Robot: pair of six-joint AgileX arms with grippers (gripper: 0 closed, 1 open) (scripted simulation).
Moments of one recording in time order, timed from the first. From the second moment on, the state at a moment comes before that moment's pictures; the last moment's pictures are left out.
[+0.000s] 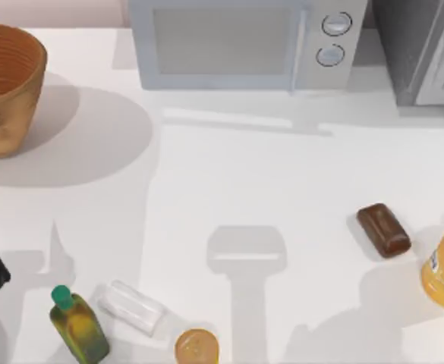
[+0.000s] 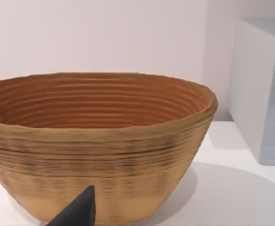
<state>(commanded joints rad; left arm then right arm) 0.00 0.00 0.00 0.00 0.00 0.00 0.03 0.14 0.16 -0.06 0.01 0.01</state>
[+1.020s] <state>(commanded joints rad) 0.00 0.00 0.00 0.00 0.00 0.00 0.17 1.22 1.68 -0.47 0.18 0.02</state>
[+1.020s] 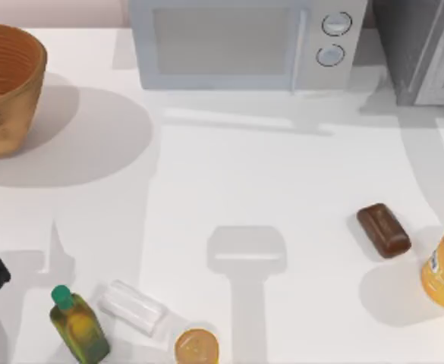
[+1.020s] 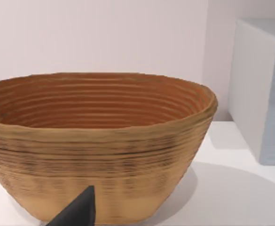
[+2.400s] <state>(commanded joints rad) 0.00 0.00 0.00 0.00 0.00 0.00 0.11 1.86 2.29 -0.44 0.12 0.02</state>
